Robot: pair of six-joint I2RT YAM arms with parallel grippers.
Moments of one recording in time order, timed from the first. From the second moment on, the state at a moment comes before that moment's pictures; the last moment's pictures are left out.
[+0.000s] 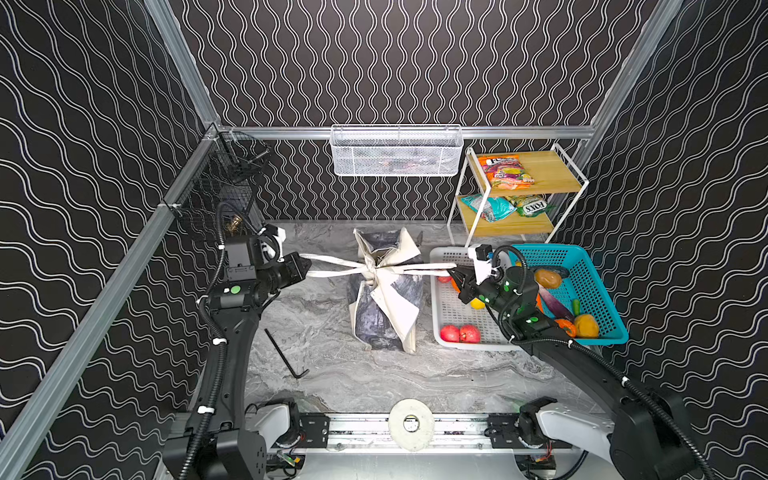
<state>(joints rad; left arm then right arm) 0.16 1.11 1.16 -0.71 0.52 -0.33 0.35 1.15 0.64 0.34 -0.37 0.11</state>
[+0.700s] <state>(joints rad) 0.16 1.18 1.19 -0.72 0.67 -0.32 0.30 1.20 0.64 0.35 -0.49 0.08</state>
